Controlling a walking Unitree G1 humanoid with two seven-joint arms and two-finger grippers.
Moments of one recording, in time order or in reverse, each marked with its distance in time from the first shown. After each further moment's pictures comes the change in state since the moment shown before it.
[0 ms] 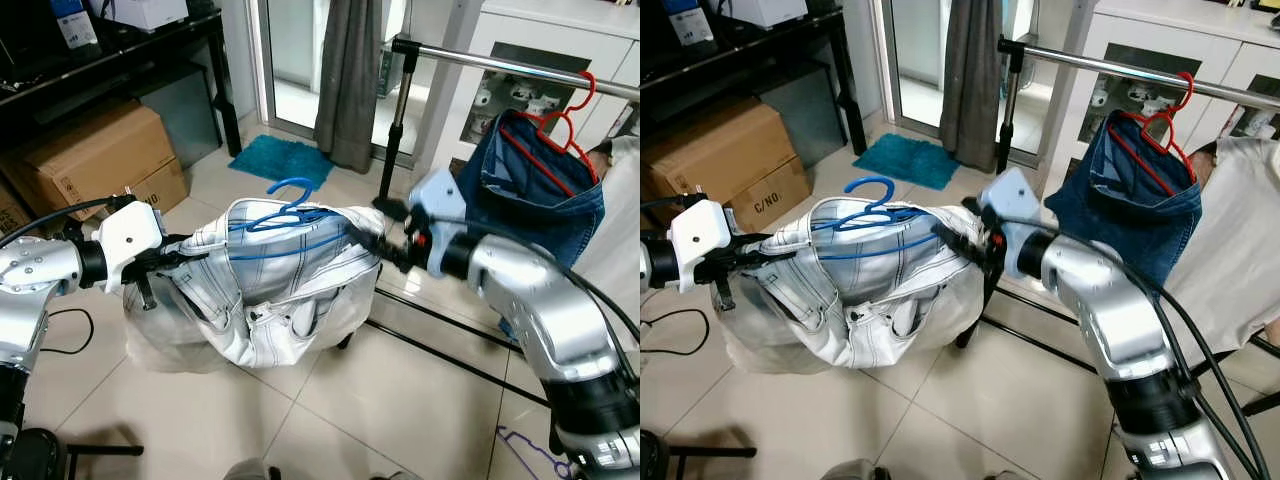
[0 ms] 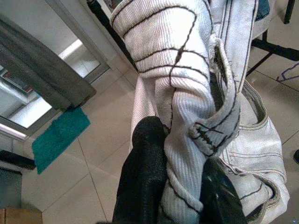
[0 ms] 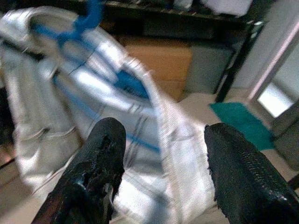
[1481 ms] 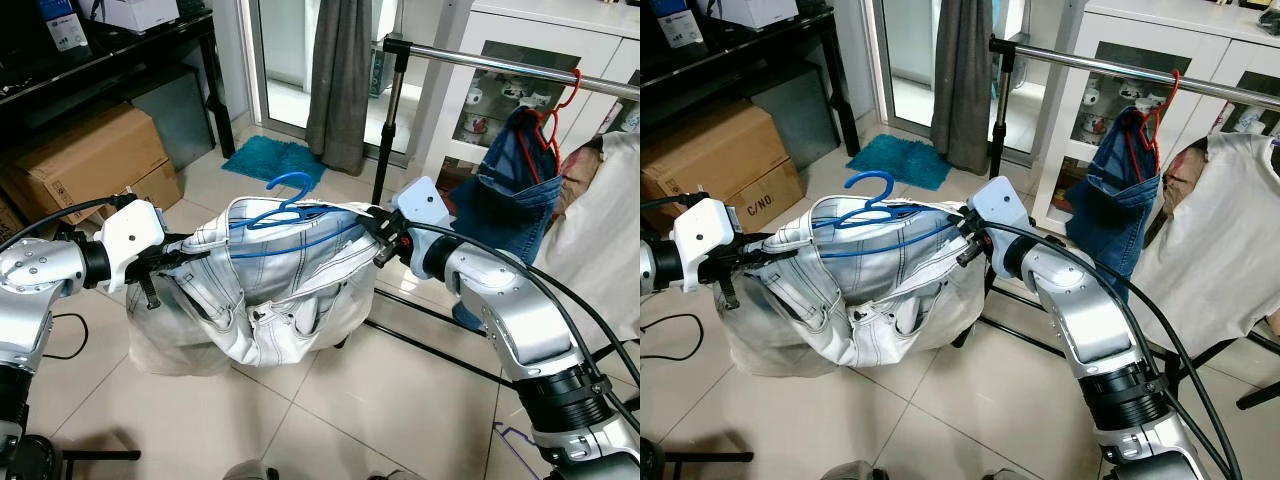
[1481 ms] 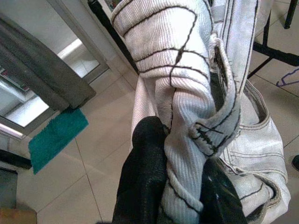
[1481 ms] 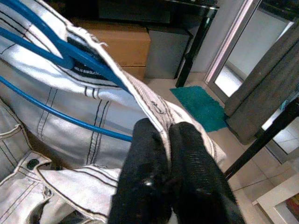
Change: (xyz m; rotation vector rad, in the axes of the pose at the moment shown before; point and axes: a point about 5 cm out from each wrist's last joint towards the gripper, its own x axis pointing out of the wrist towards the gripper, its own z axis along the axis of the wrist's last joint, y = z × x) left arm 0.003 -0.001 -0.001 -0.035 0.004 0.020; right arm 0.020 -0.007 -0.010 -0.032 0.044 -0.200
